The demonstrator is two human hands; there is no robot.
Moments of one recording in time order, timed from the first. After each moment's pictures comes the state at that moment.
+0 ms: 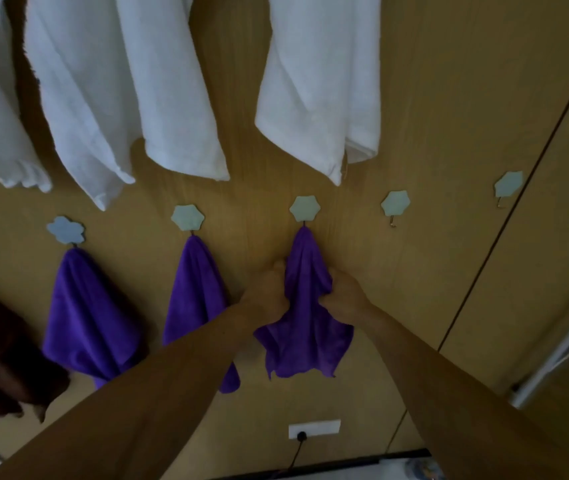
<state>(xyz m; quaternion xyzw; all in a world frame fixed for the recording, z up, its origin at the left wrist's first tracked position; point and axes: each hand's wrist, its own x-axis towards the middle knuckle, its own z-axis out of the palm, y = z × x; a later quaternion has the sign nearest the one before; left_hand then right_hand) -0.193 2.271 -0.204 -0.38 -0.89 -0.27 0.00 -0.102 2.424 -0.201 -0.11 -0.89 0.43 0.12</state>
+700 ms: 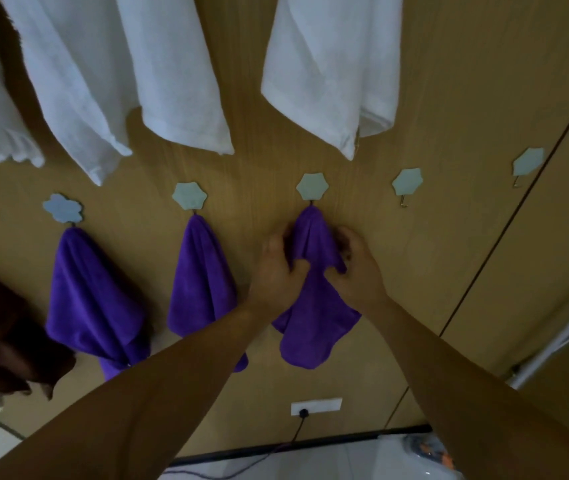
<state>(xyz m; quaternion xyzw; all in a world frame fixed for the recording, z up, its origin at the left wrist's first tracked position) -0.161 2.273 -0.201 -0.32 -0.78 -0.53 0.10 -0.091 2.424 -0.207 -0.09 -0.86 0.42 0.28</state>
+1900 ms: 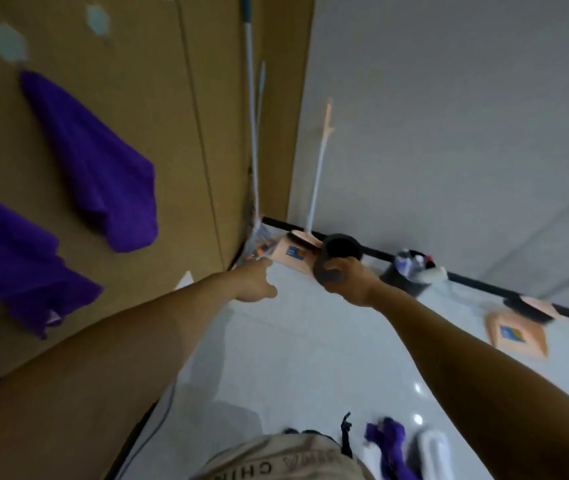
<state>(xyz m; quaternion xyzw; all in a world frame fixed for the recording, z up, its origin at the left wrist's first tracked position) 0.049 2.178 -0.318 -0.70 -0.60 0.02 -0.39 0.288 2.164 -0.308 -0.65 -0.69 0.31 0.04</state>
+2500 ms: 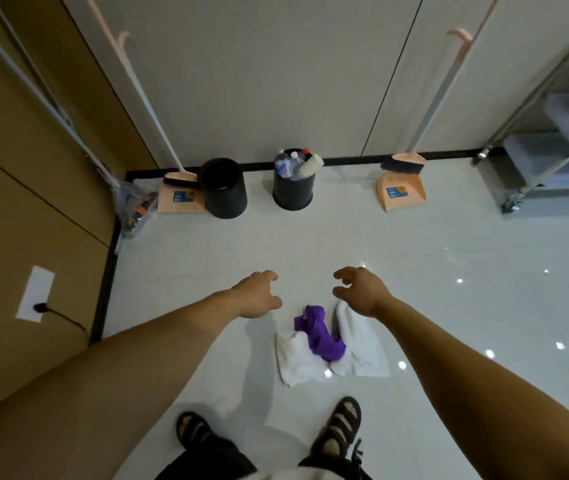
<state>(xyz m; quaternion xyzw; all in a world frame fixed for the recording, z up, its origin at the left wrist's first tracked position) 0.375 2.017 -0.422 -0.77 -0.45 0.21 -0.40 0.584 1.904 -0.412 -0.81 -0.43 0.39 0.08</state>
